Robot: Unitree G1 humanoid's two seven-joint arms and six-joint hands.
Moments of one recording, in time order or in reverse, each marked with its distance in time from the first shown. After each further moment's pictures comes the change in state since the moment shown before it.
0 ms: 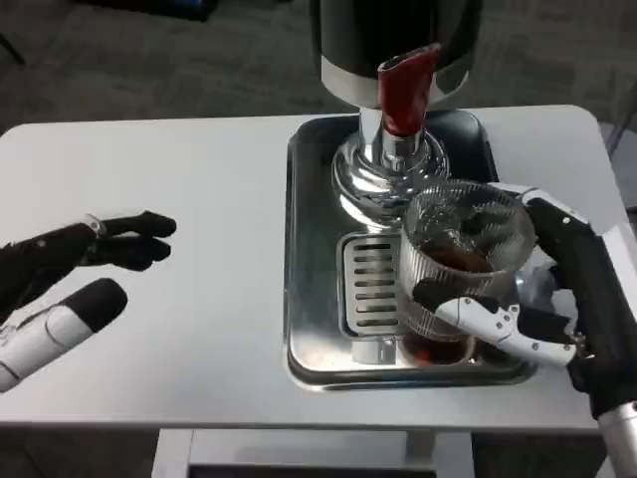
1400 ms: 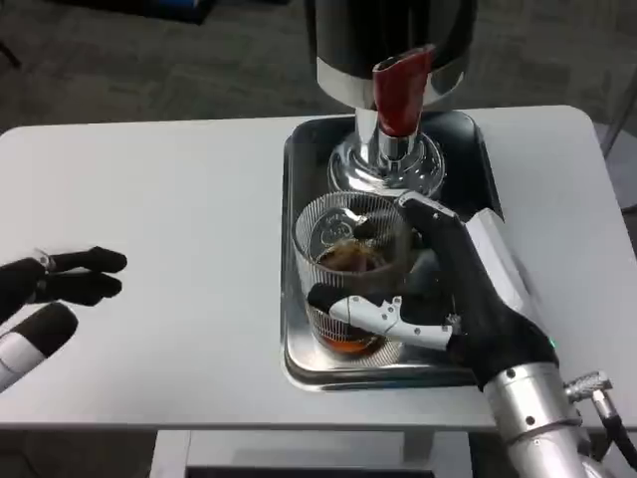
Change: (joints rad) left arm 0.128 -0.036 0.098 -0.006 -0.013 0.003 0.000; right arm -0.208 0.045 0.208 0.236 -0.094 0.056 -0.065
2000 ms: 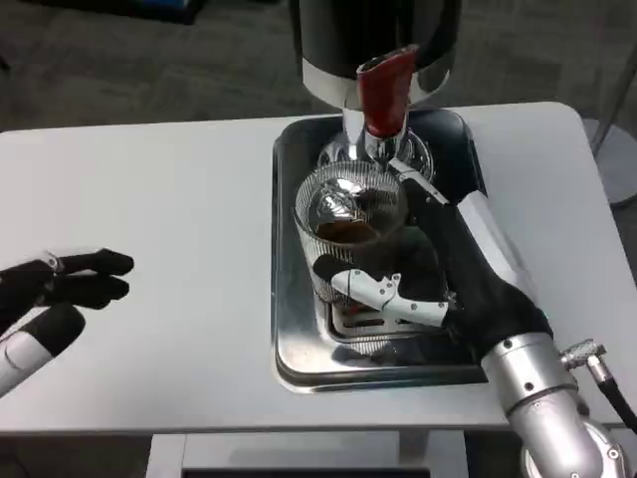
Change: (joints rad) left arm -0.003 -0.001 -0.015 -0.006 -0.001 0.018 0.002; right arm -0.097 -0.022 -0.010 0.036 0.075 0.069 0.136
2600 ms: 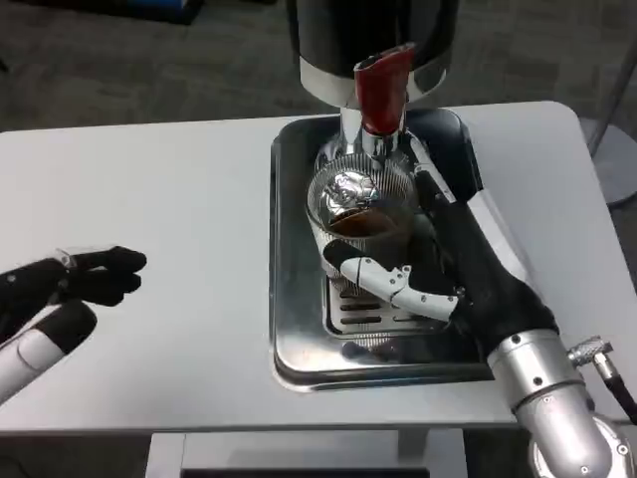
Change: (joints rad) left arm -0.016 -0.005 -0.028 0.000 0.001 0.001 0.009; right arm -0.005 0.002 -0.026 0.003 0.059 0.002 0.022
